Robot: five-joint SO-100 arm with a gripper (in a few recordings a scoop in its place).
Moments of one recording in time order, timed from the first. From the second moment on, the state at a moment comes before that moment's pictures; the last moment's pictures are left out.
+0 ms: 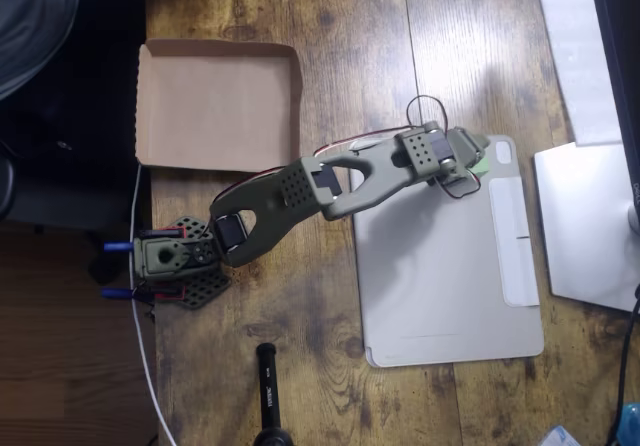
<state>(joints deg) -4.0 58.8 57.3 50.4 -13.7</state>
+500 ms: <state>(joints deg) -3.1 60.5 61.5 48.3 -13.9</state>
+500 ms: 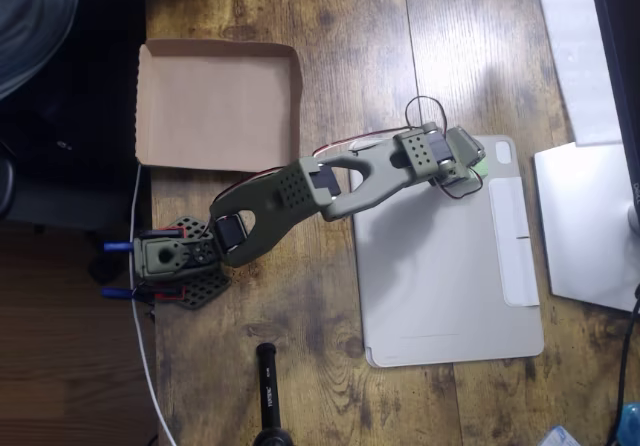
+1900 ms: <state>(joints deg) -48.3 121.7 104.2 92.5 -2.5</state>
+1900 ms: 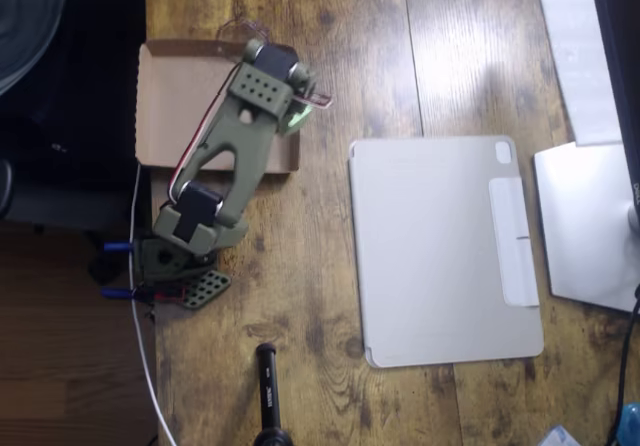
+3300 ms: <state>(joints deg) -47.4 117.0 124.9 68.1 -0.4</state>
